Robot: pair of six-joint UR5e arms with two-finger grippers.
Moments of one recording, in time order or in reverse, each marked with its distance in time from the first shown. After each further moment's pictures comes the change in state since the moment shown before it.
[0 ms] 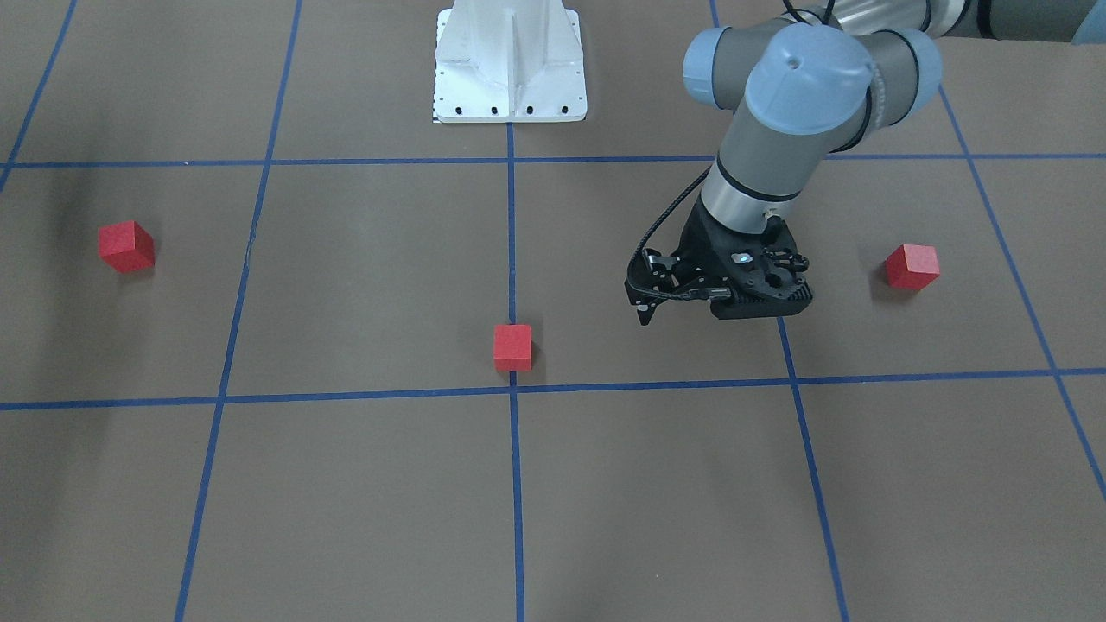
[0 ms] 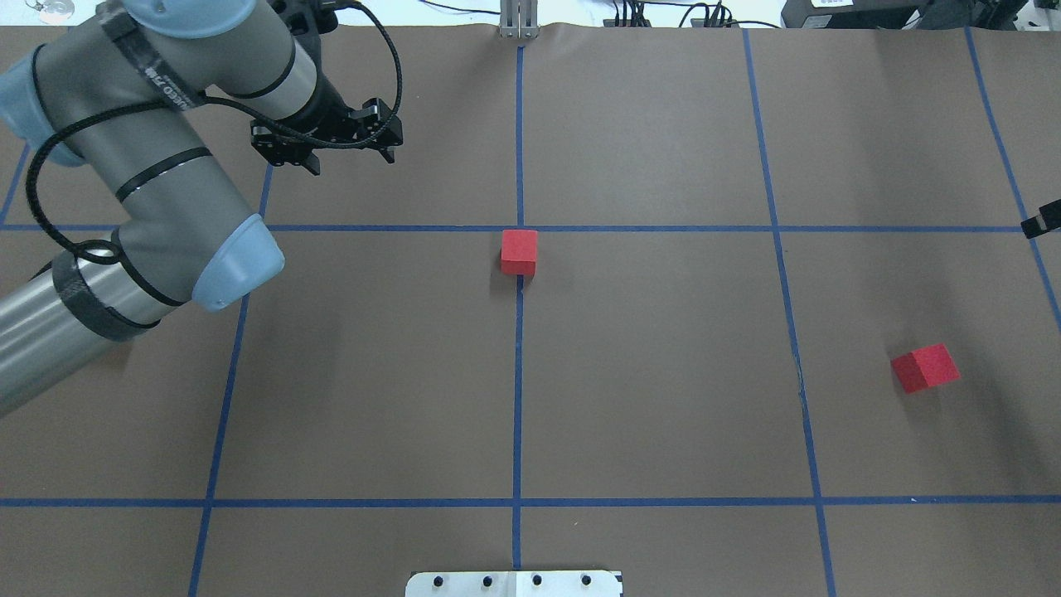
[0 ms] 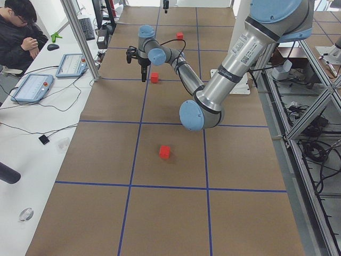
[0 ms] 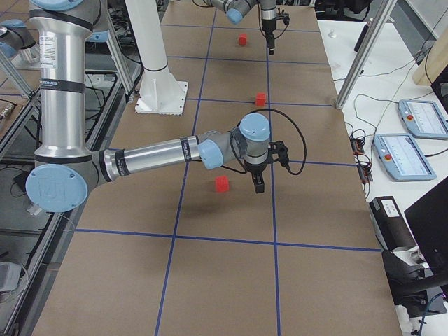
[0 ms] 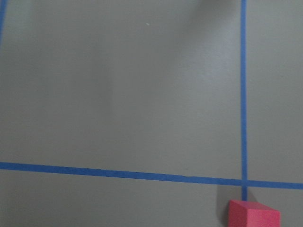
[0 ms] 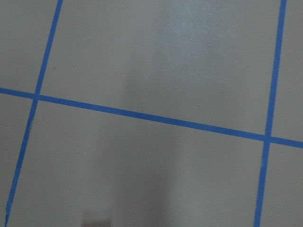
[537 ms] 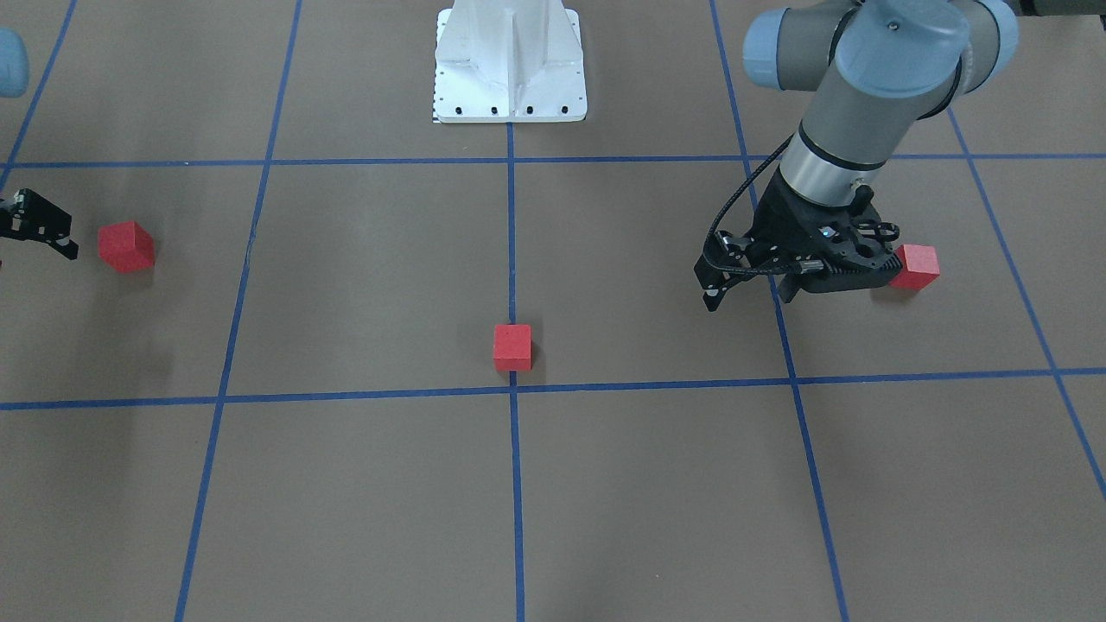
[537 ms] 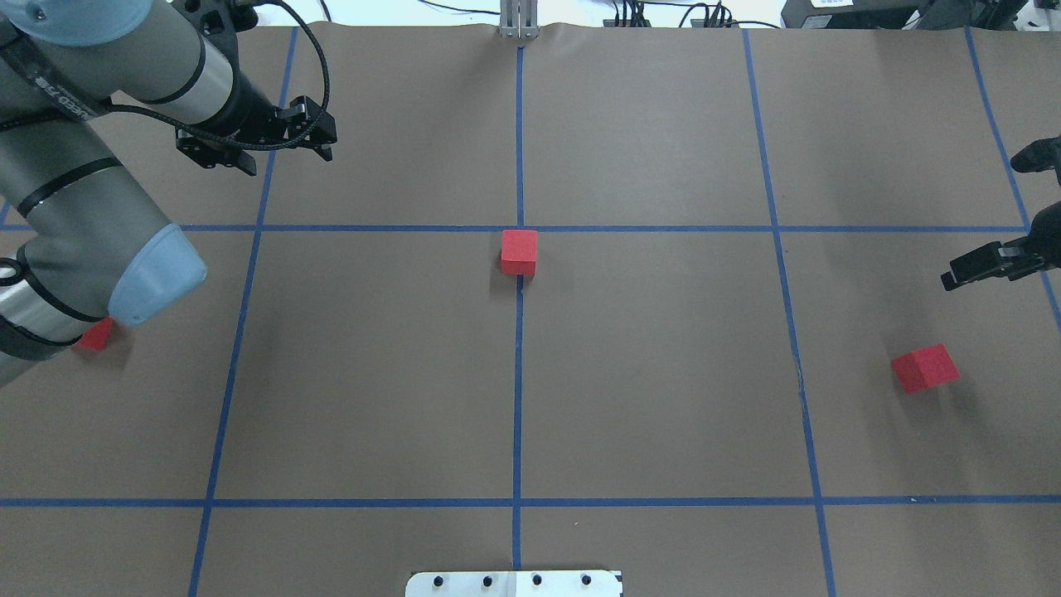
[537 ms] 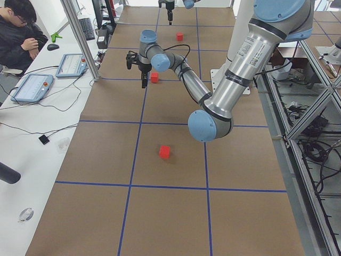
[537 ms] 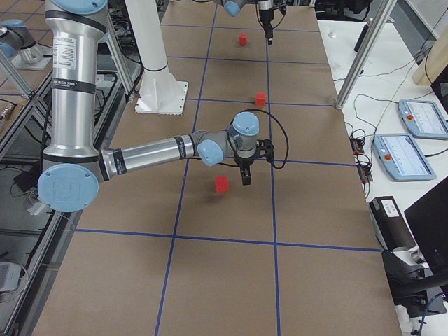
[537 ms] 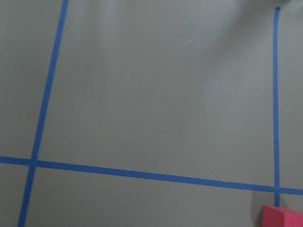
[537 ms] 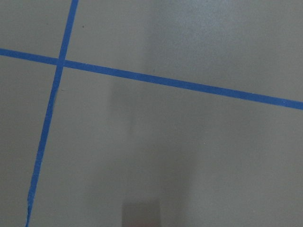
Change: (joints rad) left arm -0.044 0.117 -0.099 0.001 0.002 0.000; right arm -0.200 -0.045 0.026 0.093 -0.086 0.260
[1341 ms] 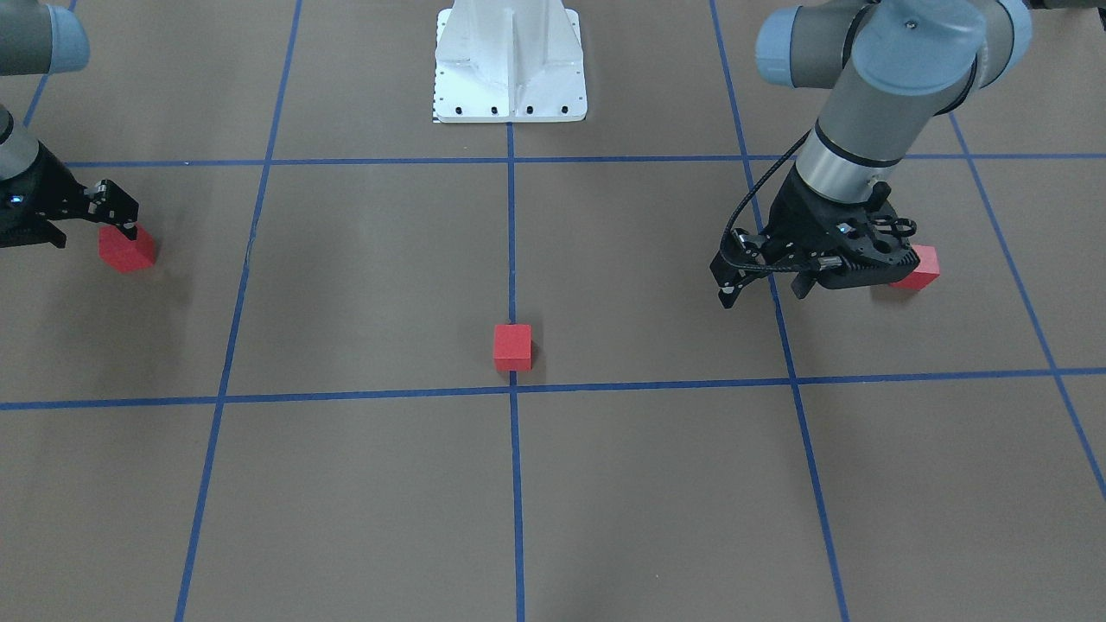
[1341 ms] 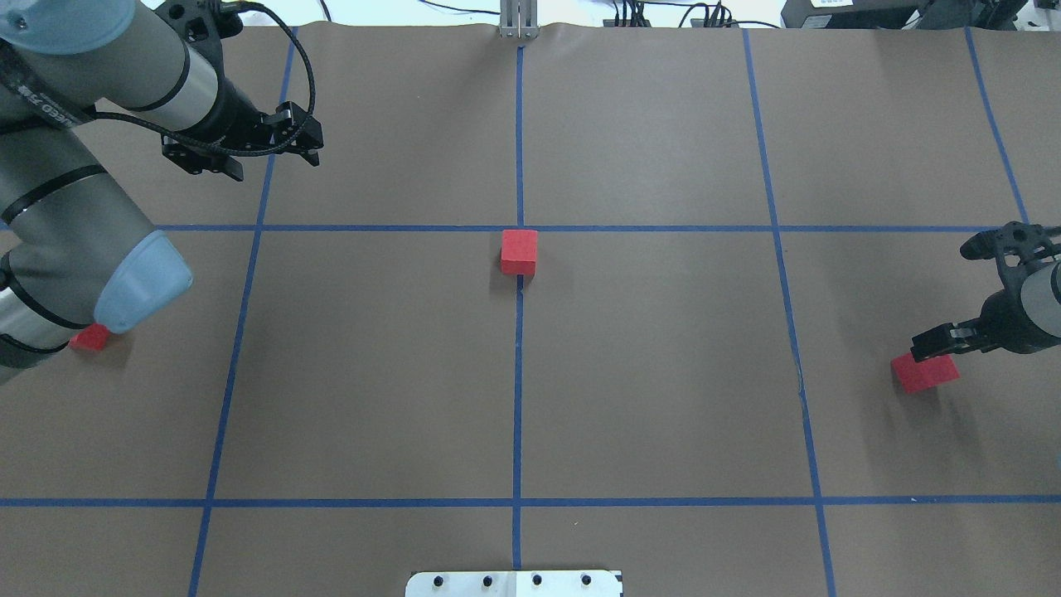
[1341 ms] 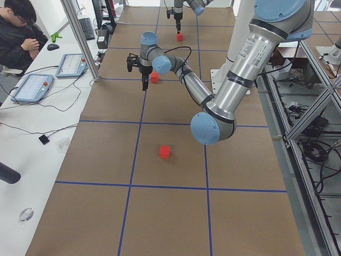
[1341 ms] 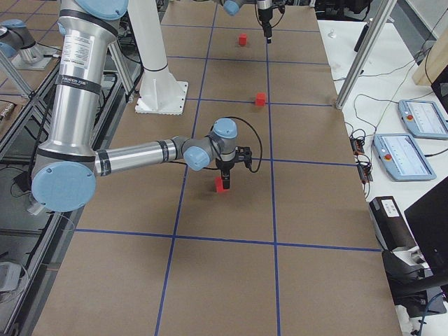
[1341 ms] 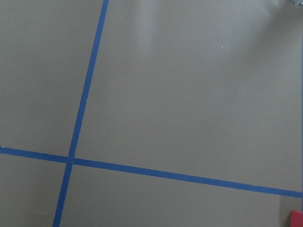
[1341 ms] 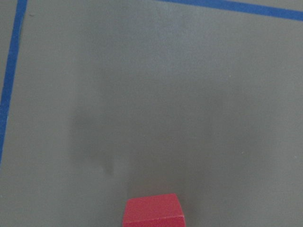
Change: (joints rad) left arm 0.000 0.022 -0.011 -0.001 0.001 -0.002; right arm -0.217 -0.105 0.017 0.109 -0.140 0.196
